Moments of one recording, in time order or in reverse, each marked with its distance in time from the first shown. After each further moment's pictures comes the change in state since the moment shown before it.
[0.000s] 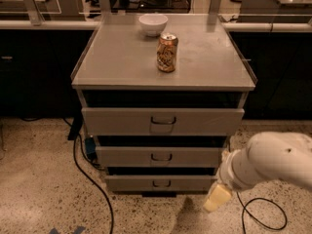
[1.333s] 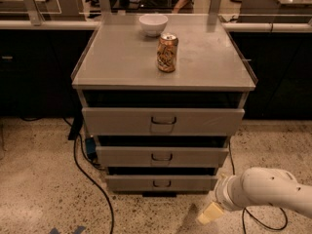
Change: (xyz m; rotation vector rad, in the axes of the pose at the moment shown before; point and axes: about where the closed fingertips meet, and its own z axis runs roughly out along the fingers) arm 0.053 0.010 0.115 -0.026 -0.067 0.135
